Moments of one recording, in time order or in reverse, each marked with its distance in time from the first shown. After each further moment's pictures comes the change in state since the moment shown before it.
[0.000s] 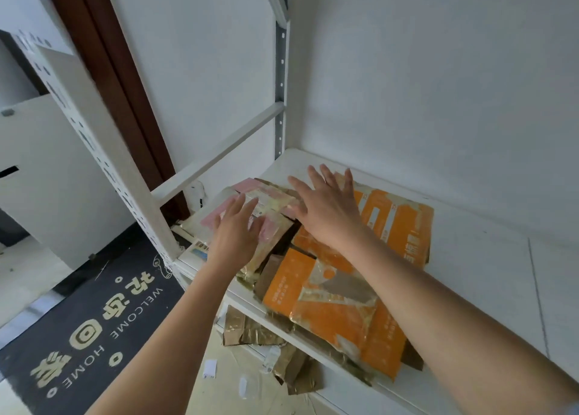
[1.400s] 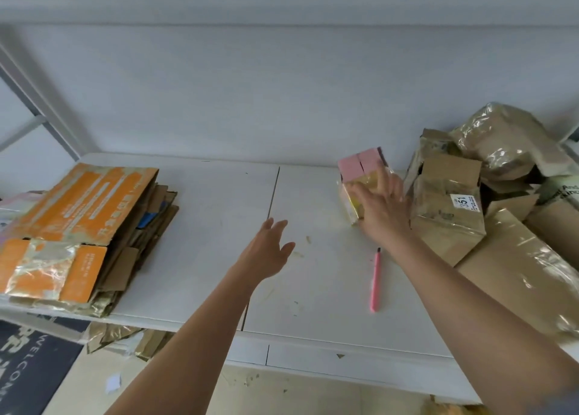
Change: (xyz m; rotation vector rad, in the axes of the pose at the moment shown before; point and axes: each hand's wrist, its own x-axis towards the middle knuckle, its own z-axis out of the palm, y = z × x) left_hand -0.250 0.445 0.263 0.113 -0.576 0.313; right_hand -0.473 0.450 -0.040 0.039 0.079 0.684
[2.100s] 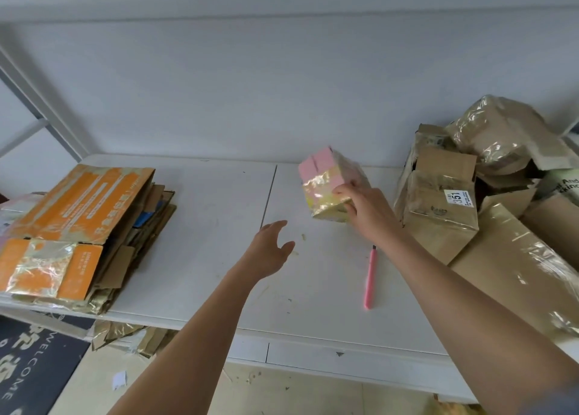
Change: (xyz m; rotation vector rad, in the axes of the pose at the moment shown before) left_hand -0.002 0.013 0.011 -0.191 -0.006 -0.043; right_hand 0.005 0.009 0.012 0.347 0.057 -0.222
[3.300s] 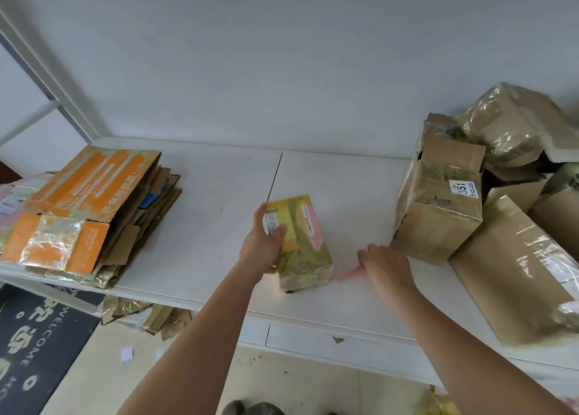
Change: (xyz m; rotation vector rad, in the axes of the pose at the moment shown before) left_hand -0.022 0.002 0.015 -0.501 0.152 -0.342; right_hand -0.101 0.033 0.050 -0.523 -0.438 0.083
